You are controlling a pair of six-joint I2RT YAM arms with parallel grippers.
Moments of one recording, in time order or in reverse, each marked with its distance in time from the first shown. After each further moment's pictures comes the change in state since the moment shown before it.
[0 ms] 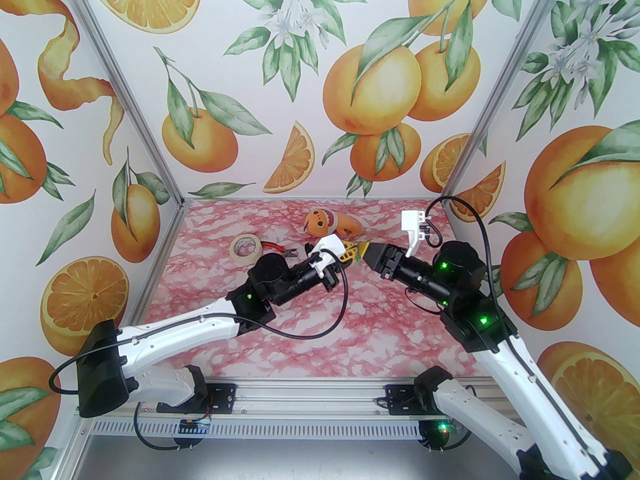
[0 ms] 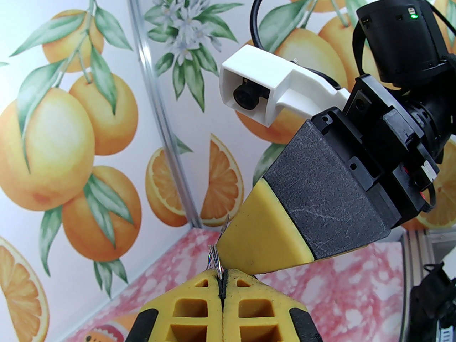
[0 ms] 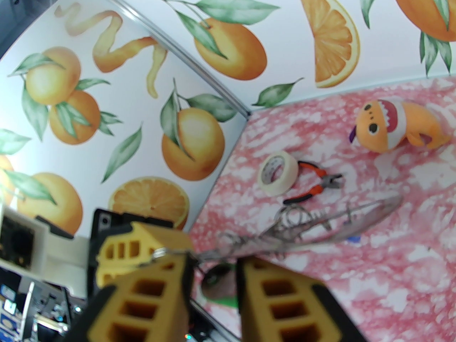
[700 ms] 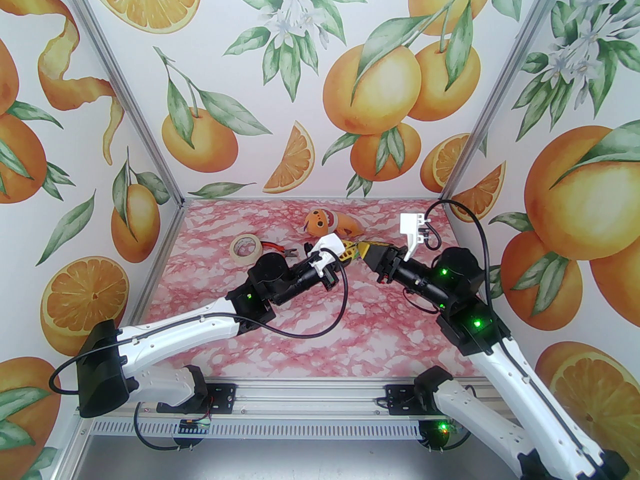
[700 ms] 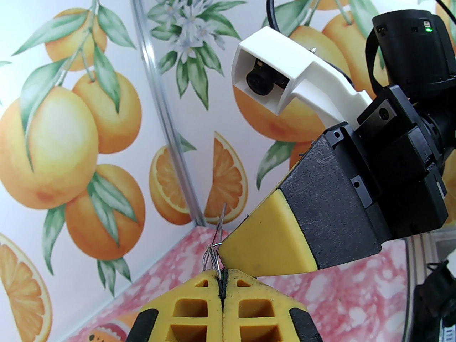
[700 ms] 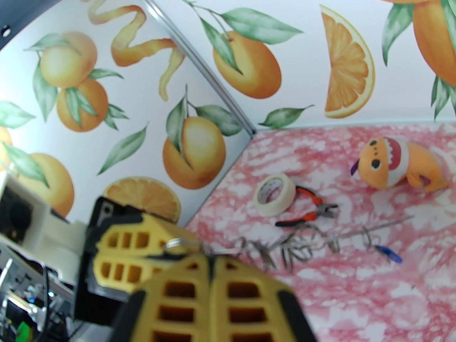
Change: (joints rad) left arm 0.003 0.000 -0.008 0.006 -0.009 0.024; right arm 0.000 -0.053 -0.113 0.161 -0.020 -0.132
